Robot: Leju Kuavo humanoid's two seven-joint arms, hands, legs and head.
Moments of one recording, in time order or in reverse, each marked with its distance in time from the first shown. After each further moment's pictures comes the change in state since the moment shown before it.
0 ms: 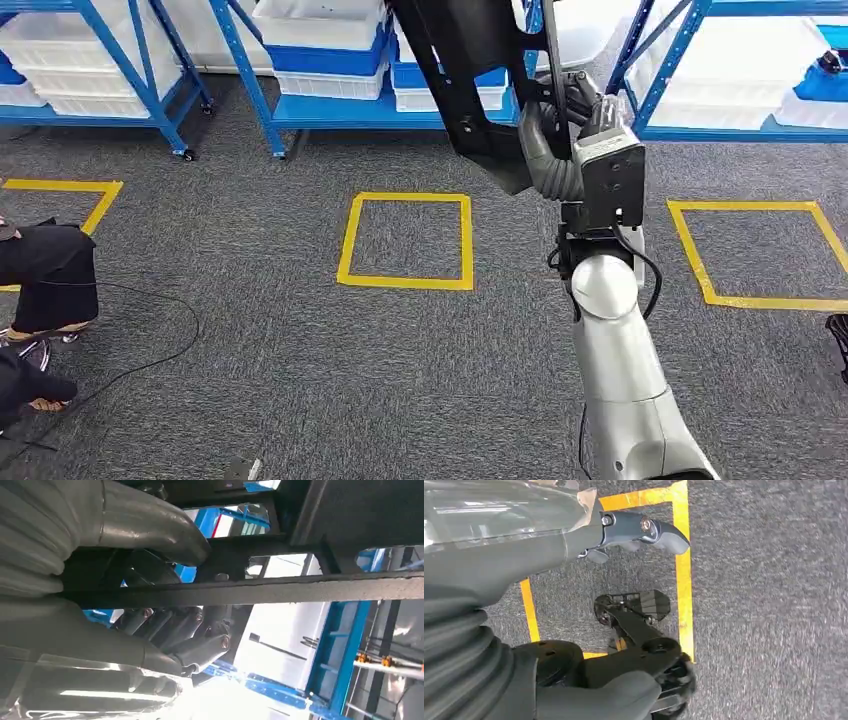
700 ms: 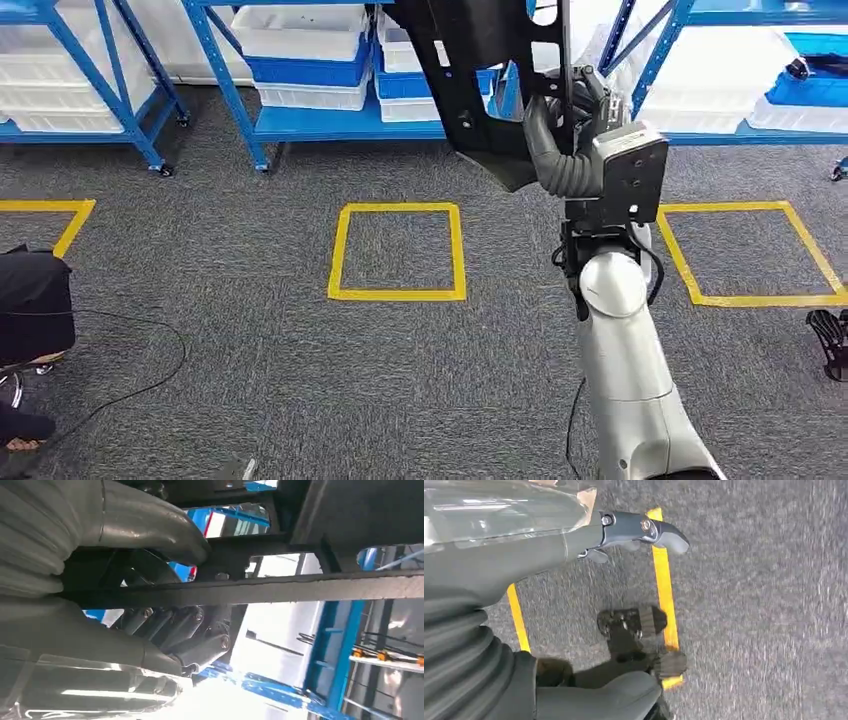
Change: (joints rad) left arm -0.003 0.000 0.000 0.000 -0.021 0.010 -0.005; right arm -0.003 -0.022 0.005 -0.023 -0.084 0.013 -0.001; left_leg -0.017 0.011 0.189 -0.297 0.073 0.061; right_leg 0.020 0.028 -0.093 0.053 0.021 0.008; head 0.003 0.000
